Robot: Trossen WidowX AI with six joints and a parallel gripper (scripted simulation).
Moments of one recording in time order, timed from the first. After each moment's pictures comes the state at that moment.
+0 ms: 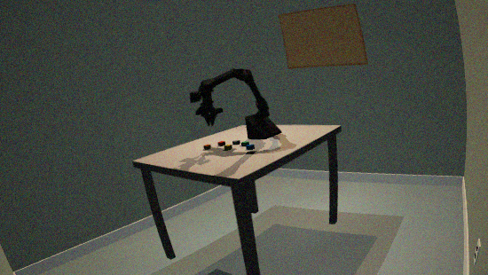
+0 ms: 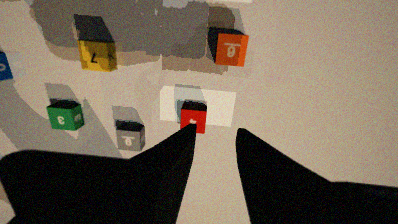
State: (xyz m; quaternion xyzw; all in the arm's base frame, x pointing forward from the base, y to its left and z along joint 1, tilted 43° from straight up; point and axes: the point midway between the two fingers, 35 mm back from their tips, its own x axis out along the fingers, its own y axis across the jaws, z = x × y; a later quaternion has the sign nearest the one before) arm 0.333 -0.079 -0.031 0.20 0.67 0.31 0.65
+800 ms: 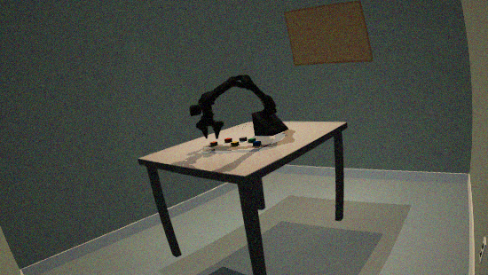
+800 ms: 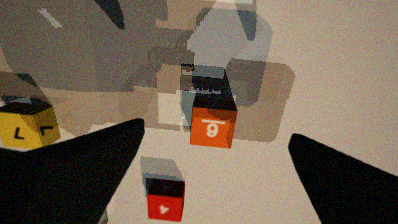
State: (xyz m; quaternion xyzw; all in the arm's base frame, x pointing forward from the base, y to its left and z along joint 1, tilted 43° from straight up) arm 0.379 -0.023 -0.103 0.20 0.67 0.31 0.65
